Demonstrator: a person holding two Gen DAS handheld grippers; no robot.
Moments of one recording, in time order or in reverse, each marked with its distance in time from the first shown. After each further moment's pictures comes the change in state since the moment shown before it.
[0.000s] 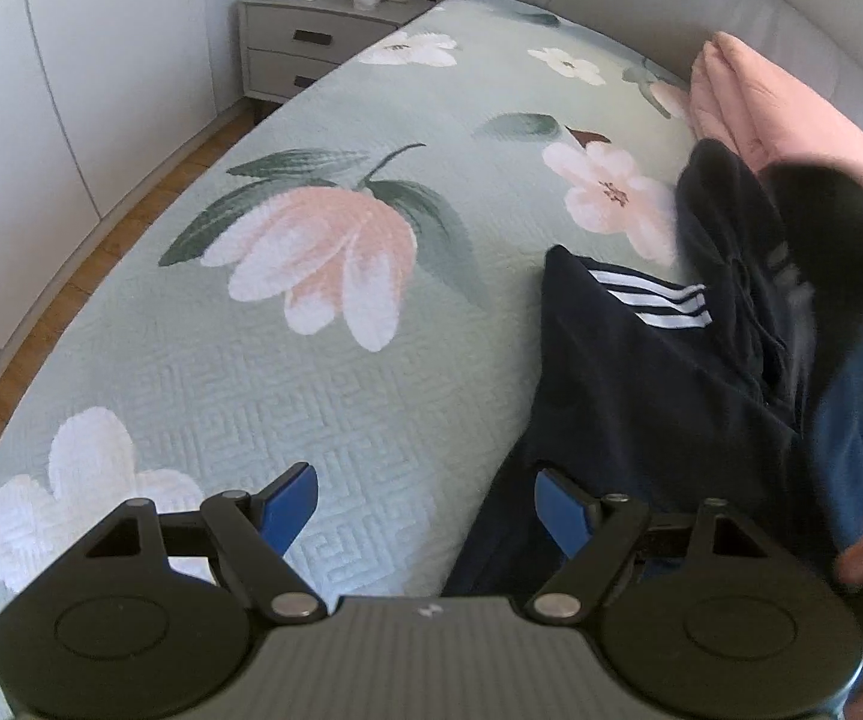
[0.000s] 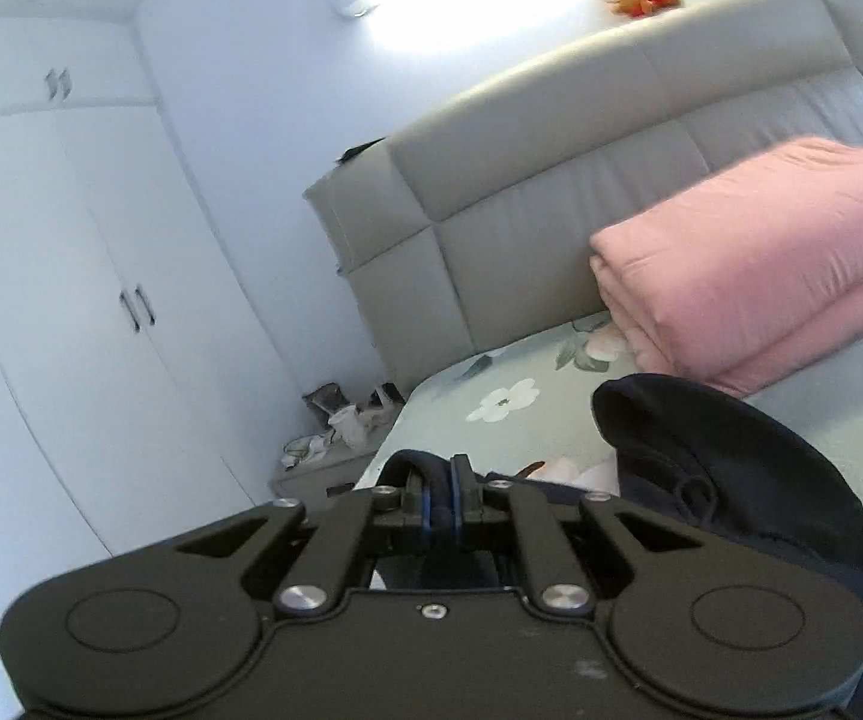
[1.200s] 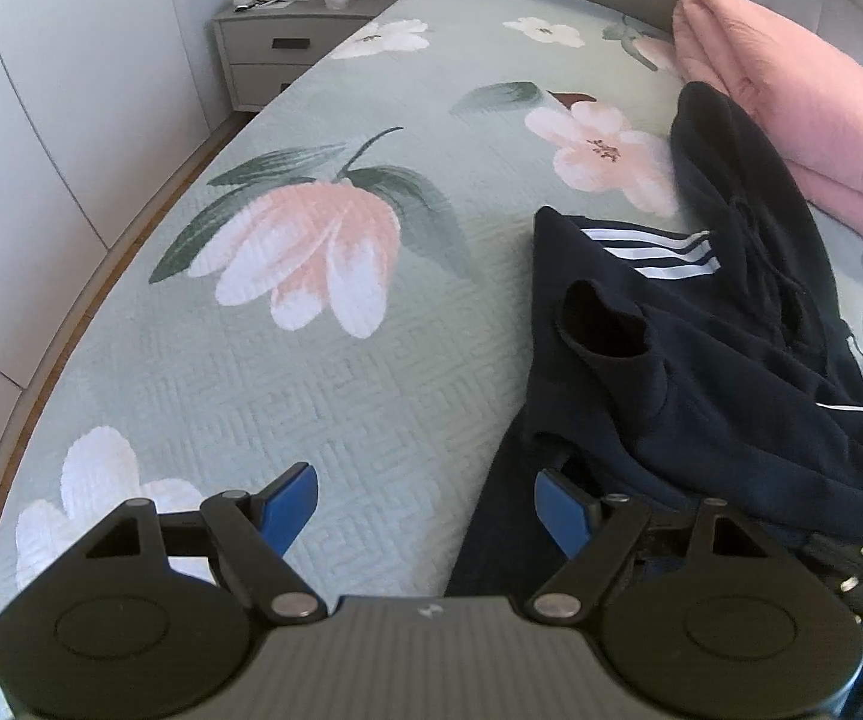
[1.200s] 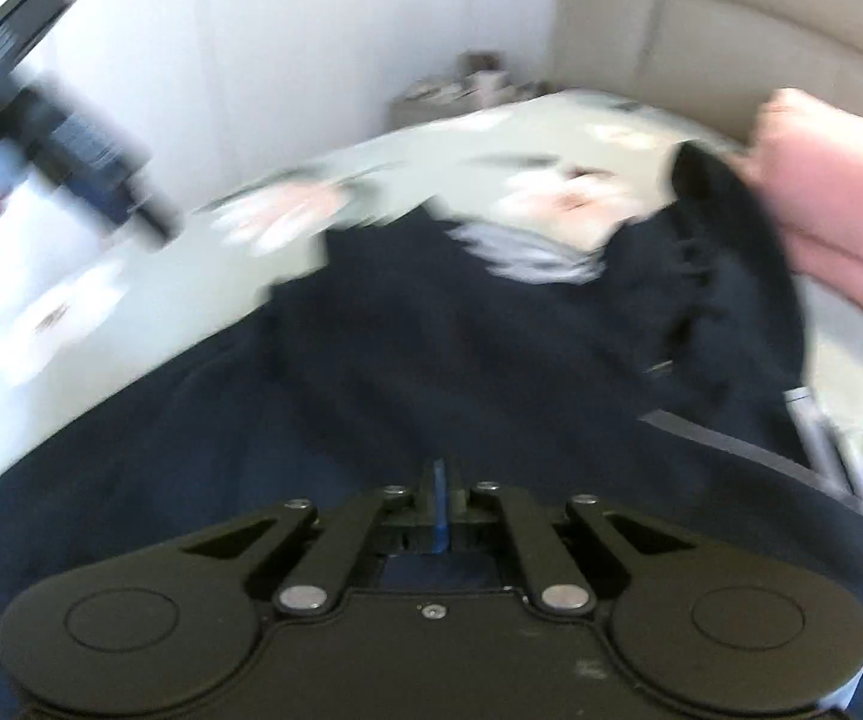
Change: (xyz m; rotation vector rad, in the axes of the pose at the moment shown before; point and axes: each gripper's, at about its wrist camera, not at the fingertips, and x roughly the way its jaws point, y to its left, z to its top) left arm 0.009 -0.028 -0.008 0.125 0.022 0.067; right arm -0.088 -0.097 -0.089 -0.649 0.603 0.189
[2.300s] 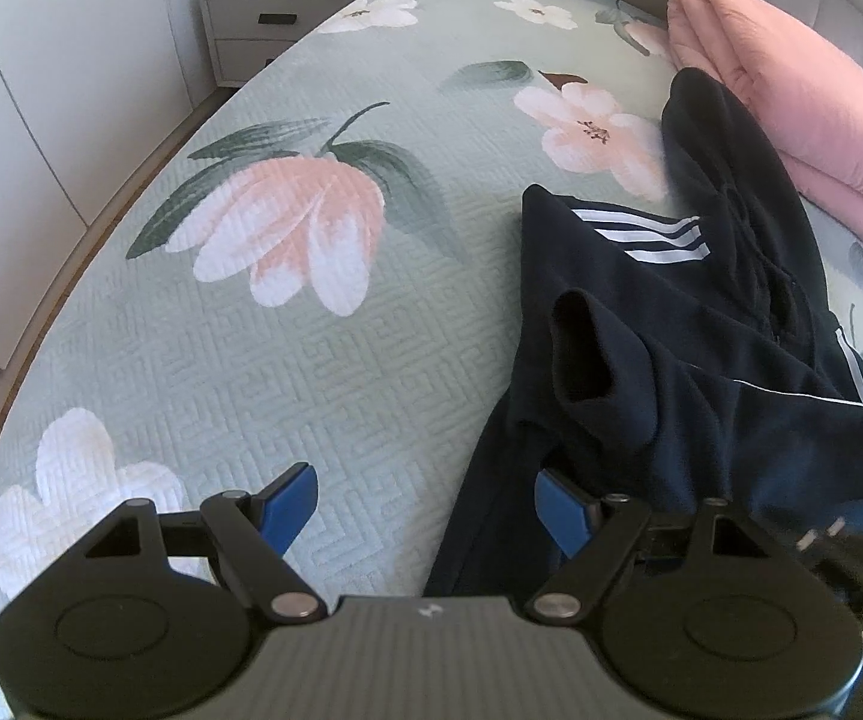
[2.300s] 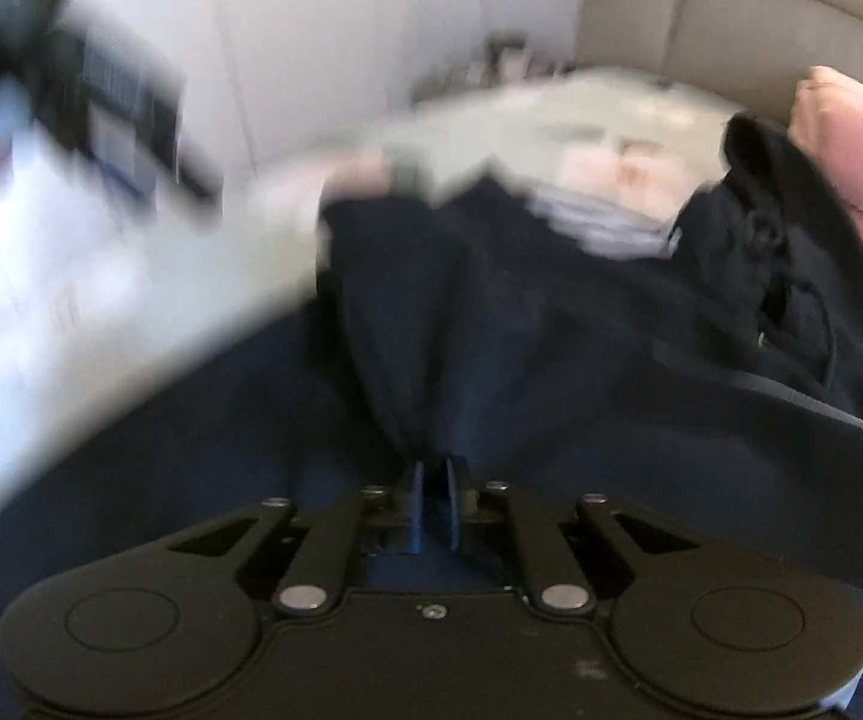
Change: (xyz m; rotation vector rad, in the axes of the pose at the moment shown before) left arm 0.011 0.005 0.001 -0.013 0.048 -0.043; right arm 0.032 0.014 0.005 0.098 -0.054 0.077
